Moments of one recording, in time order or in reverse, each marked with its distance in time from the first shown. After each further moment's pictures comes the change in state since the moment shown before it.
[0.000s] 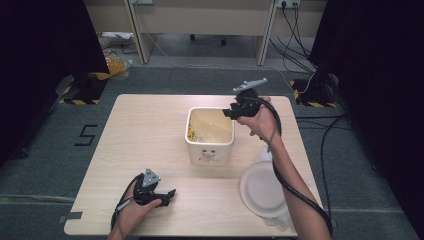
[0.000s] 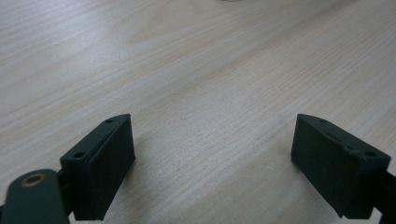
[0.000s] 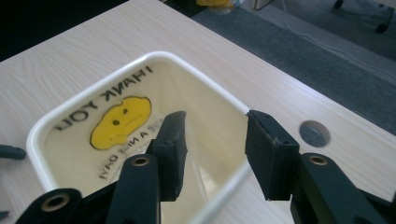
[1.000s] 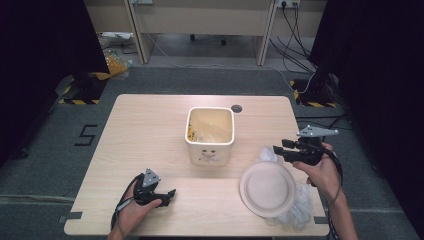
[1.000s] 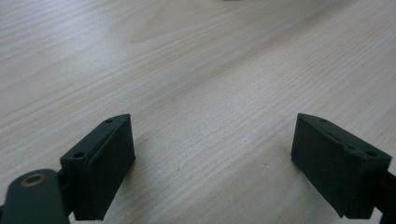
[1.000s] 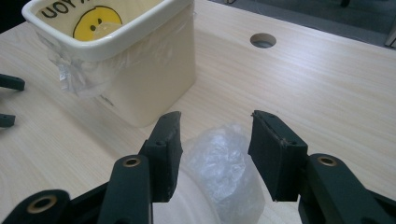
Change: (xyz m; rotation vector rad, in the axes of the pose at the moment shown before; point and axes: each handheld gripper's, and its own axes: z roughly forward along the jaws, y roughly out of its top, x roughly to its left) left arm 0.000 0.000 0.000 -0.003 0.002 0.000; right arm -0.030 -0.158 -0.101 -0.064 -0.049 0.135
